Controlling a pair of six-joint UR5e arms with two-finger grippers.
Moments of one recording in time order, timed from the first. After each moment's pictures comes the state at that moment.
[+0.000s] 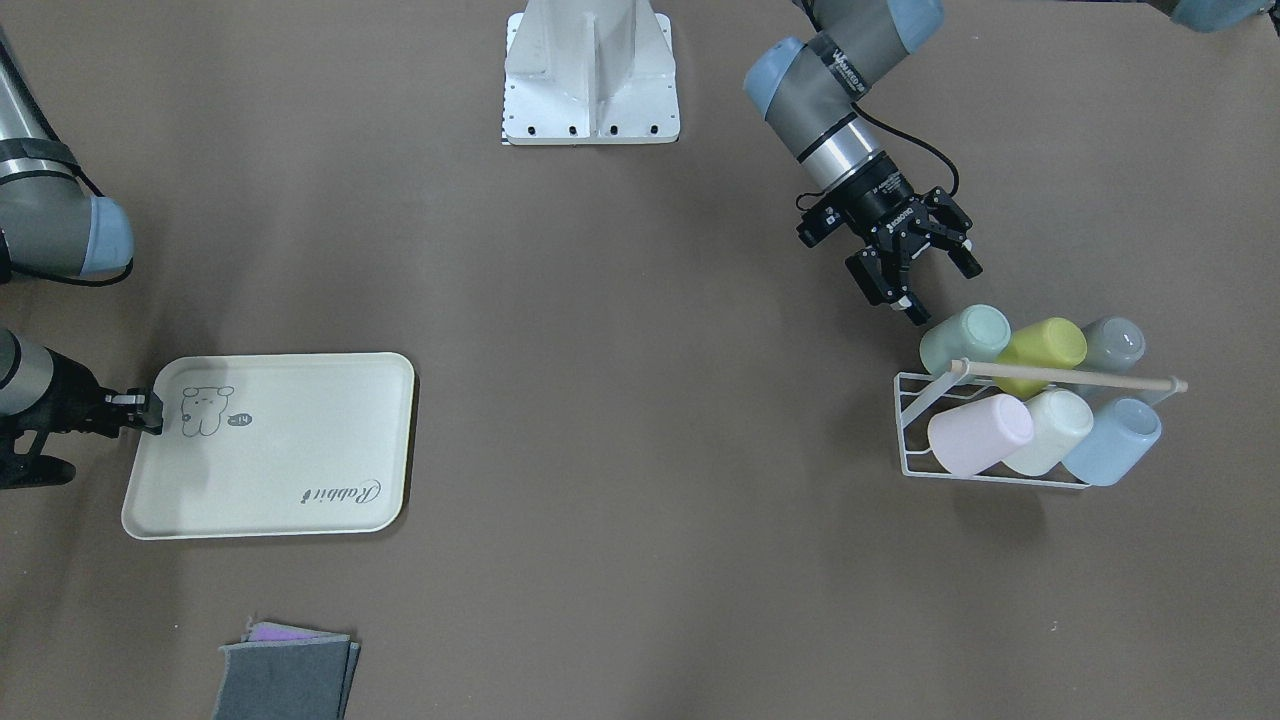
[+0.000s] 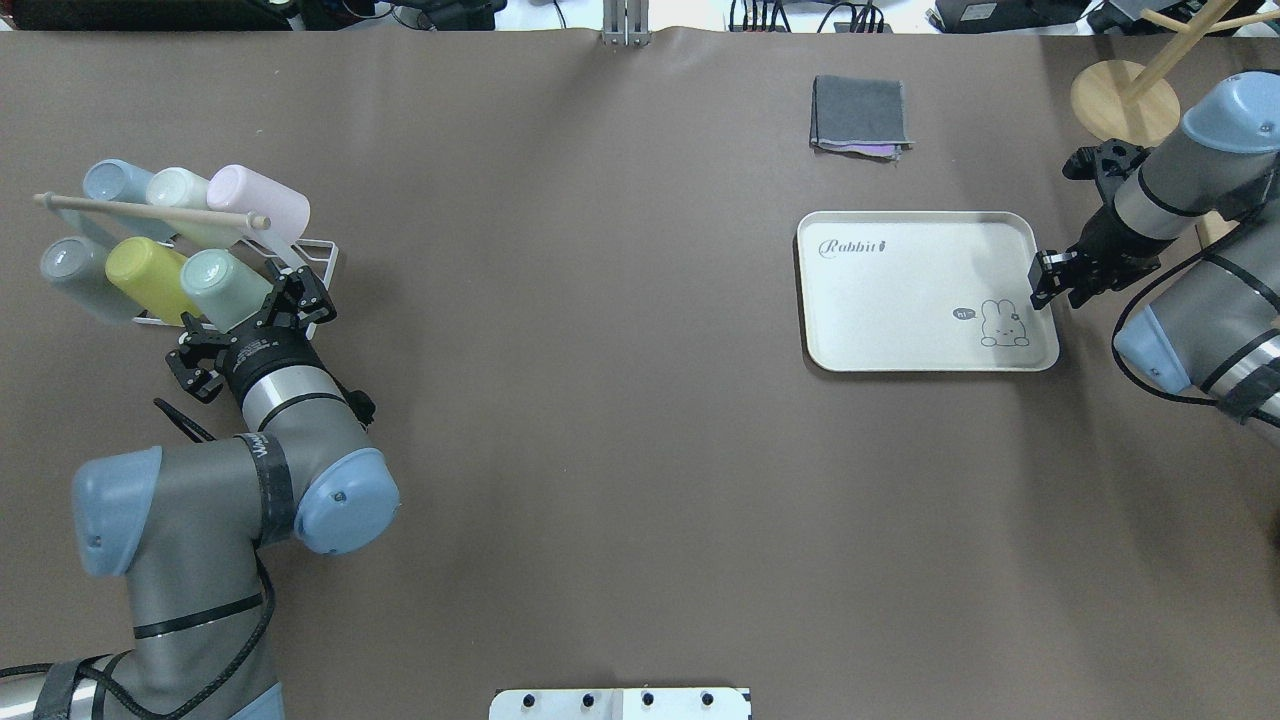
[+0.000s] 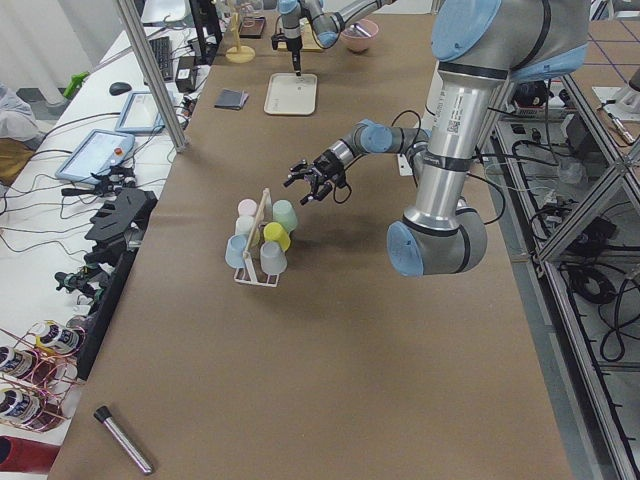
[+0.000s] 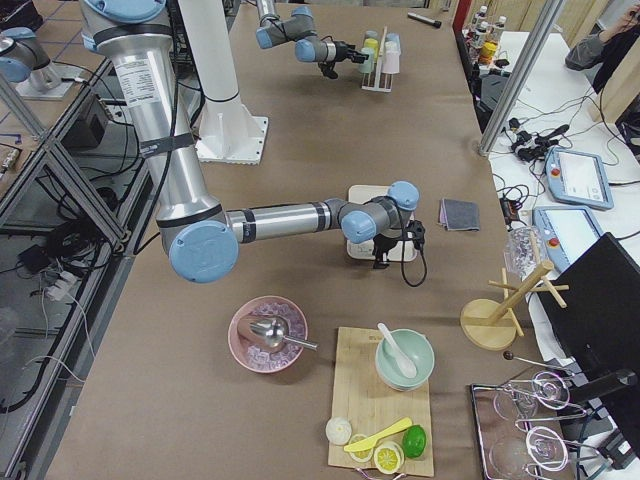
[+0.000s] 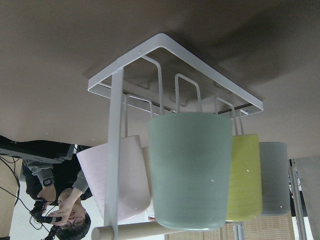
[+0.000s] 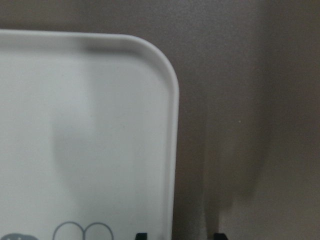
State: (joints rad) left arm -0.35 -1.91 -1.94 -0.94 -0.70 0.86; right arm 1.03 -1.30 1.38 -1.26 2.26 0.60
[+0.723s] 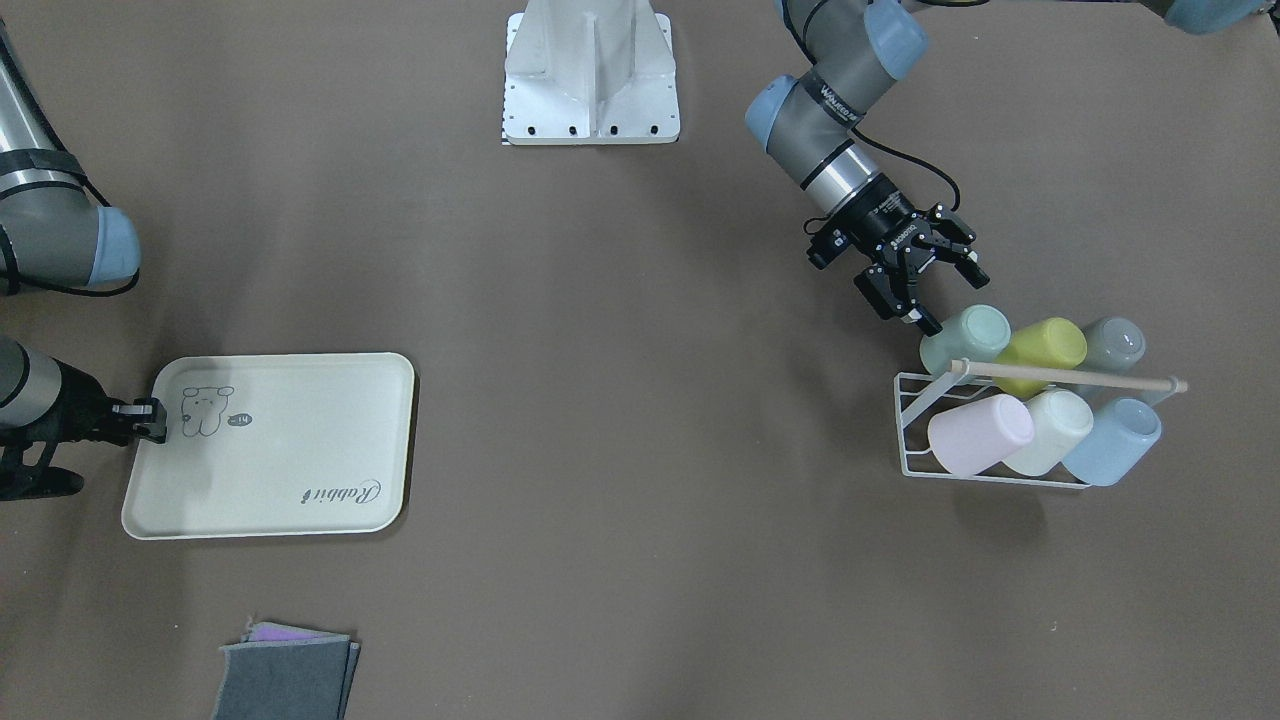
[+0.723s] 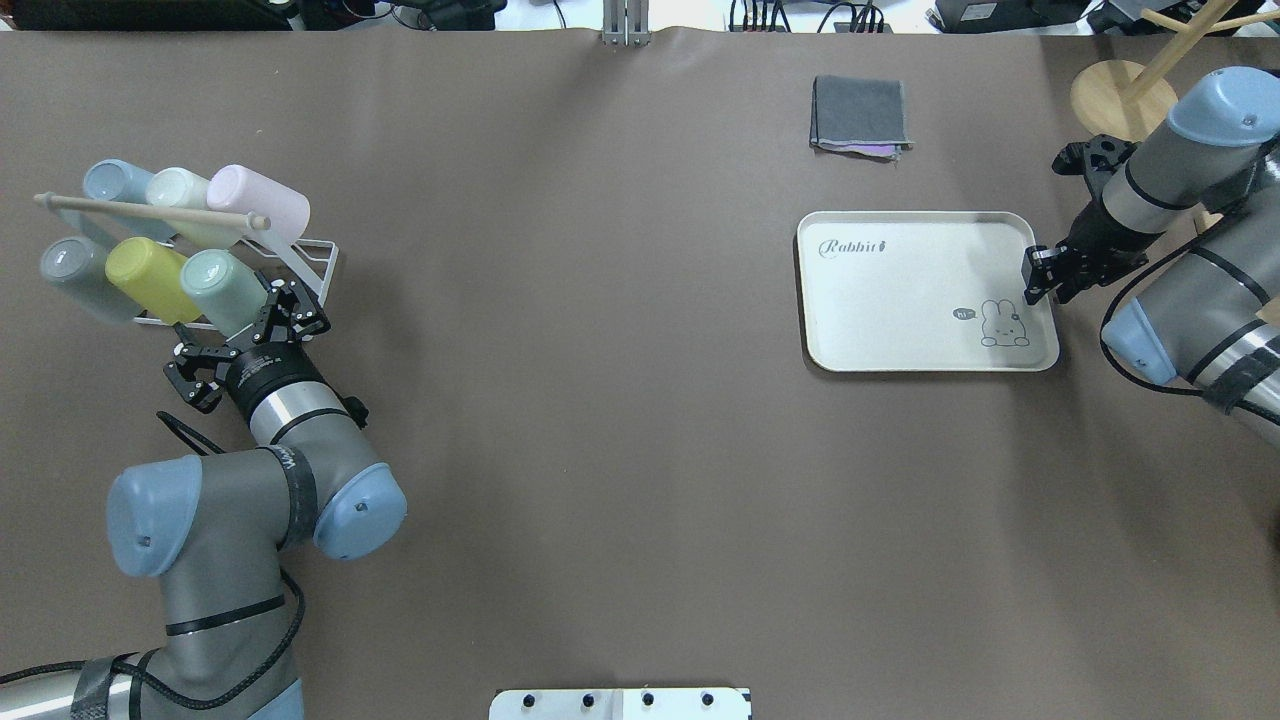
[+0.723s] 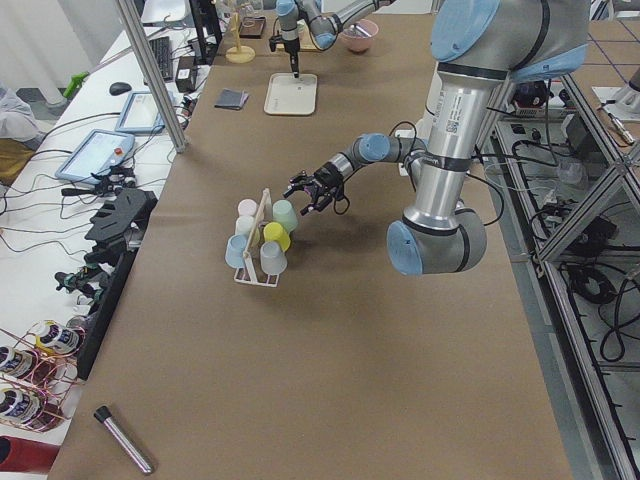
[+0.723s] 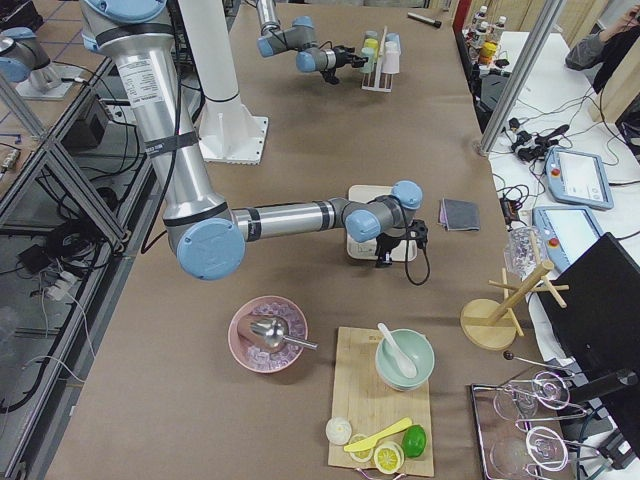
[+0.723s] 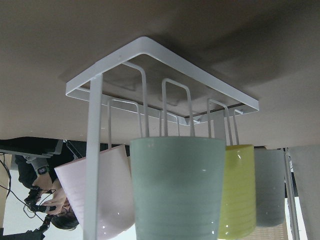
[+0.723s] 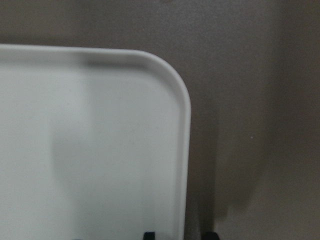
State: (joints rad) left arm -0.34 -1.92 -1.86 -0.86 -0.66 0.75; right arm 1.03 -1.27 1.34 -1.26 2.26 0.60
